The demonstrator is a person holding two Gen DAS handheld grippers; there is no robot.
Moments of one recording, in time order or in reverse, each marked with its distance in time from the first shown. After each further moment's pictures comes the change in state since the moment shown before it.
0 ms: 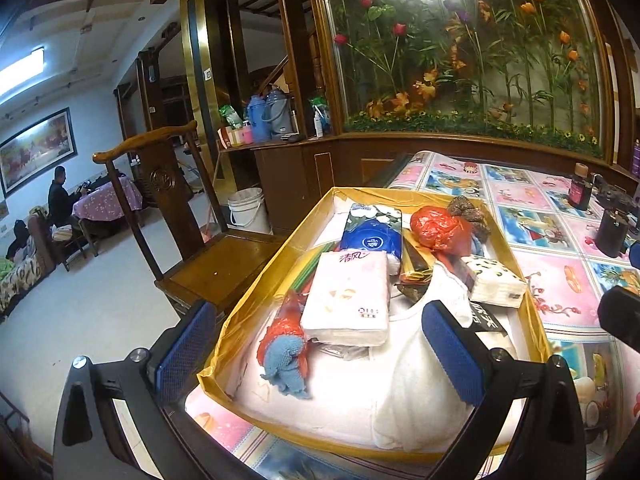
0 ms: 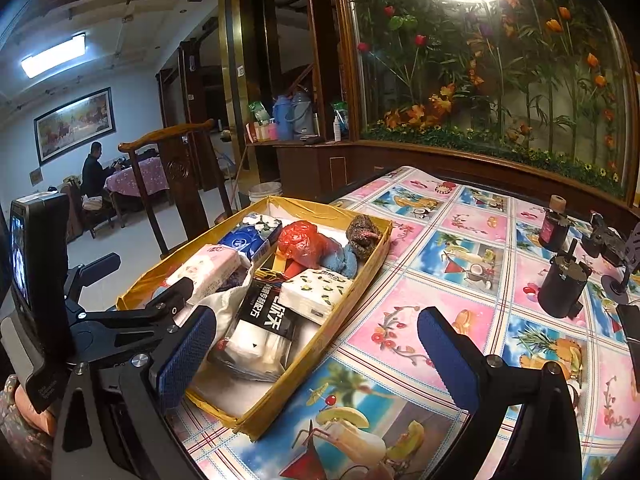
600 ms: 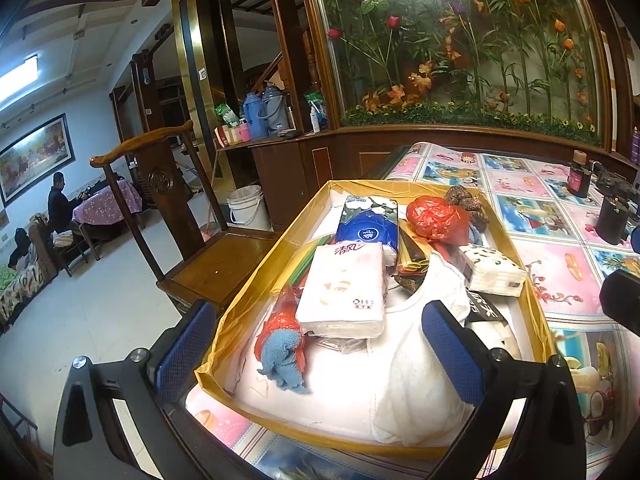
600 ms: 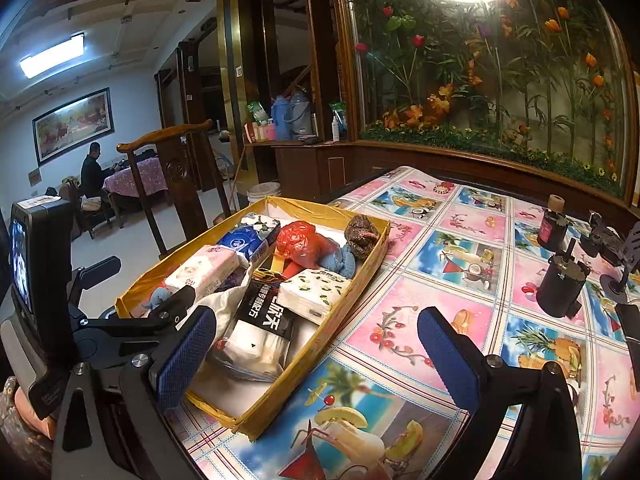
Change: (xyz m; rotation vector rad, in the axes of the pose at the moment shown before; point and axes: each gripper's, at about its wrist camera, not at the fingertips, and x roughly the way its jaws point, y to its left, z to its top) left arm -0.001 -0.005 -0.004 0.034 0.017 0.008; right arm -0.001 -0.001 -0.001 -0.001 -0.004 -0.005
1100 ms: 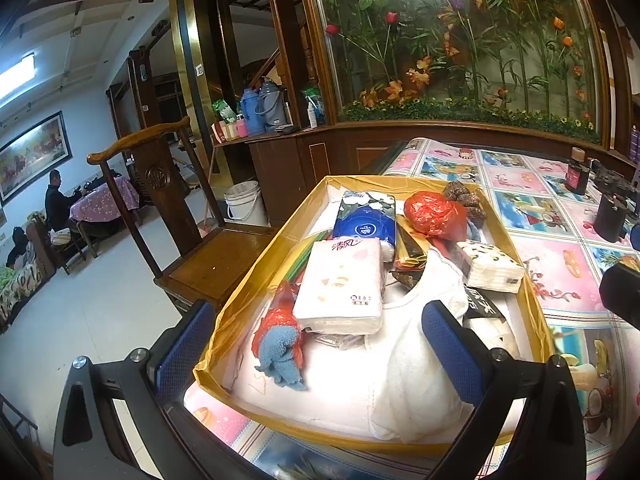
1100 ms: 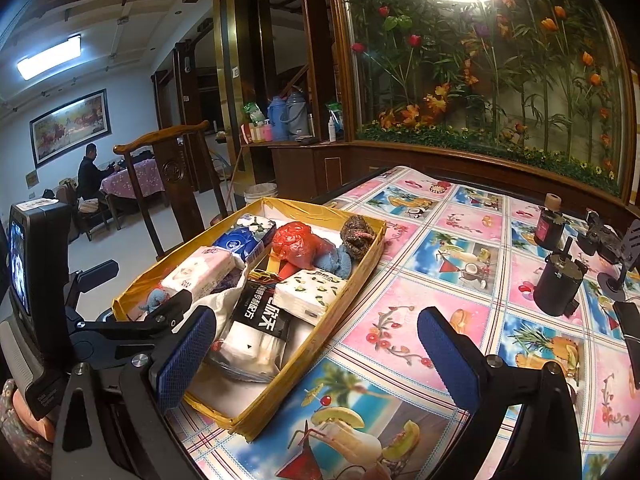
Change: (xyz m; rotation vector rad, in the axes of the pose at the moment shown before) left arm 0.002 0.002 0.001 0.000 0.018 -0.013; right arm 0.000 -0.001 0.000 0.006 -0.001 -0.012
